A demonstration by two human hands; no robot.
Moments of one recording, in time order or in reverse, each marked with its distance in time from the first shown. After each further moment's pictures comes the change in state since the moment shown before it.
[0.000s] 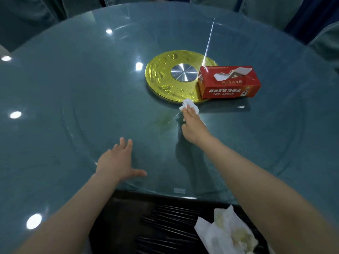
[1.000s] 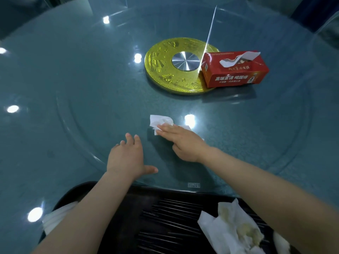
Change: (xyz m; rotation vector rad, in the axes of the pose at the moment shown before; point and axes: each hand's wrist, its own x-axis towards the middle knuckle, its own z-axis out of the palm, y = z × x) left_hand -0.007 0.031 0.007 0.051 0.044 0.001; right_hand -0.055 -0.015 0.026 -0.142 -0.219 -0.503
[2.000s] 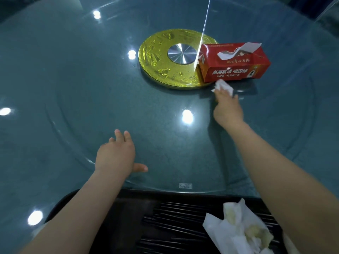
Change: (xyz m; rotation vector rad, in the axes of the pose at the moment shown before) left_hand 0.014 -0.014 -0.001 0.204 0.000 -0.018; right_hand -0.004 0.095 -0.047 -0.007 0.398 0.845
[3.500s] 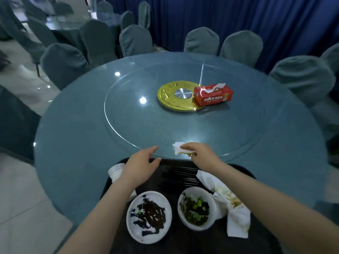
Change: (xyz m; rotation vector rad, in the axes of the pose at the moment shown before) left_hand -0.215 -0.036 -0.002 -0.932 0.328 0.189; right_hand -0.275 -0.049 -0.058 0.352 -0.189 -0.369
